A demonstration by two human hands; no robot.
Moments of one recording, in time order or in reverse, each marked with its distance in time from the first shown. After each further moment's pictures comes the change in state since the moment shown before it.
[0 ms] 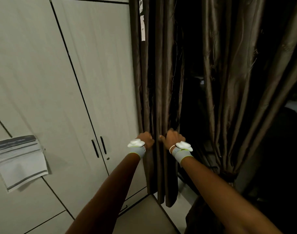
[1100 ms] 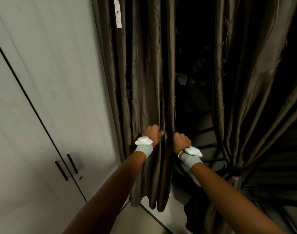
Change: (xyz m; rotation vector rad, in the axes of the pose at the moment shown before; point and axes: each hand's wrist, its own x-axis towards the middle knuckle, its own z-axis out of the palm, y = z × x) left_hand 0.086 0.044 0.027 -0.088 -0.011 0.454; right_hand 0.047 0.050 0.026 -0.086 0.041 0.236
